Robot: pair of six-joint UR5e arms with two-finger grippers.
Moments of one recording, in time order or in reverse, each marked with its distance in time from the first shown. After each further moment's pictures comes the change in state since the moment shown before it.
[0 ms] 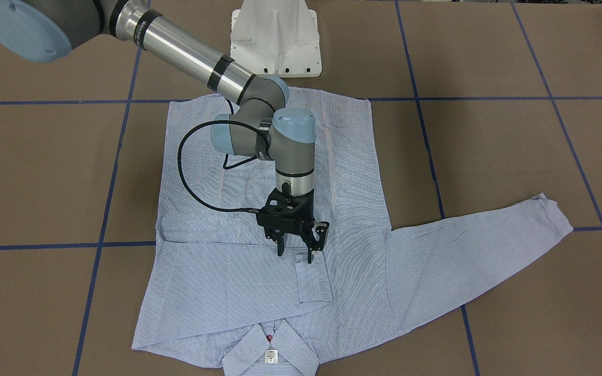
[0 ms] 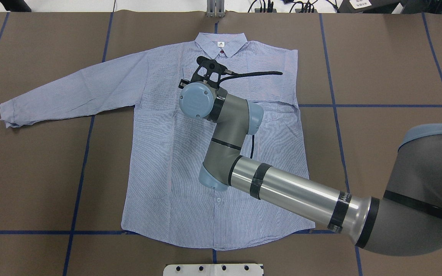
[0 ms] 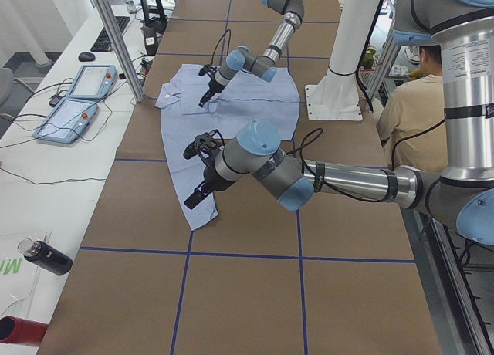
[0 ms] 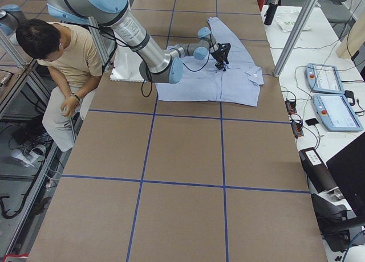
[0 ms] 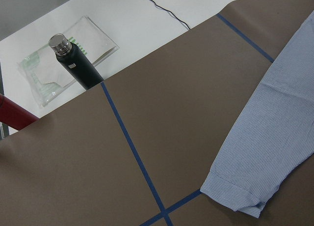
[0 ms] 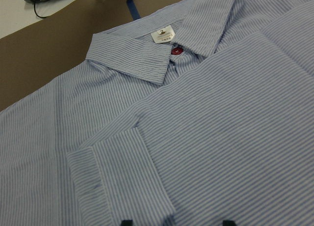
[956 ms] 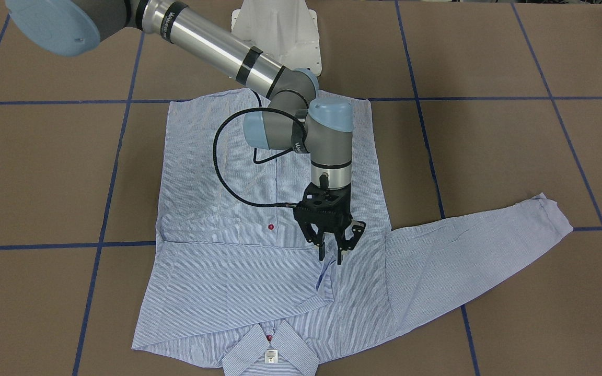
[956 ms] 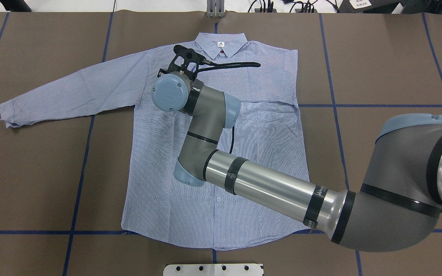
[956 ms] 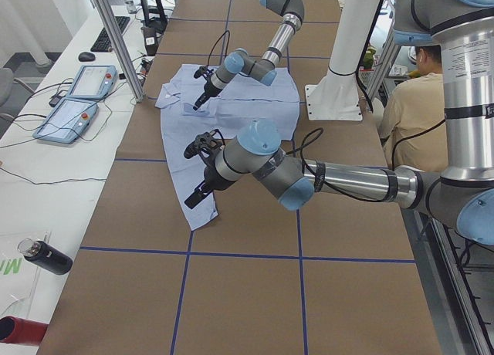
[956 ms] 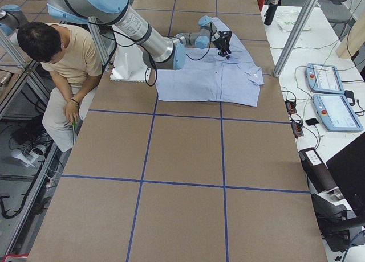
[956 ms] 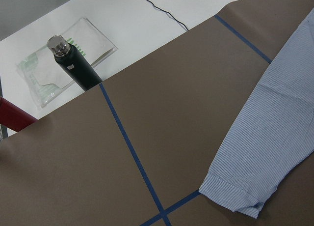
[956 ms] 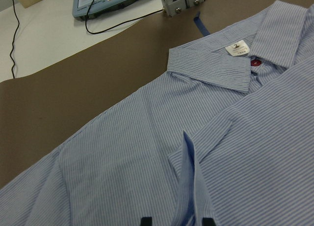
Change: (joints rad) left arm -0.002 0.002 -0.003 0.000 -0.001 0.001; right arm -0.021 0.171 -0.155 0.034 -0.059 0.001
